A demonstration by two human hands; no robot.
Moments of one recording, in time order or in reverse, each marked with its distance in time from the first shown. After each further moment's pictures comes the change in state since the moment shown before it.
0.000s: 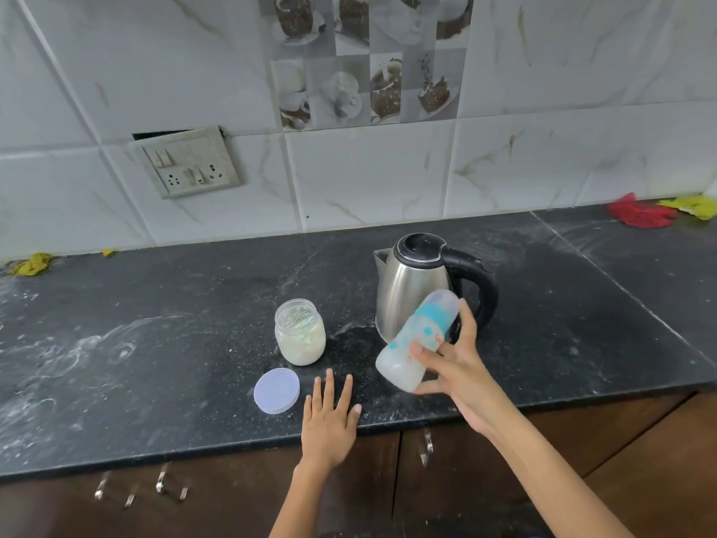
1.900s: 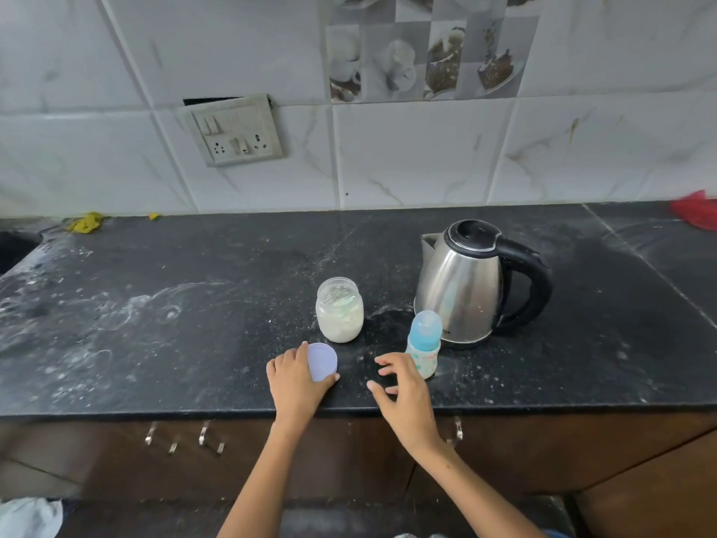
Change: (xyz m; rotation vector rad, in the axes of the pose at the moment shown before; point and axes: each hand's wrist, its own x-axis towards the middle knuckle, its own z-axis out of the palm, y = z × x) left_hand 0.000 -0.079 -0.056 -0.128 0.311 -0.303; right_hand 0.040 0.142 0.072 -0.781 0.101 -0.522
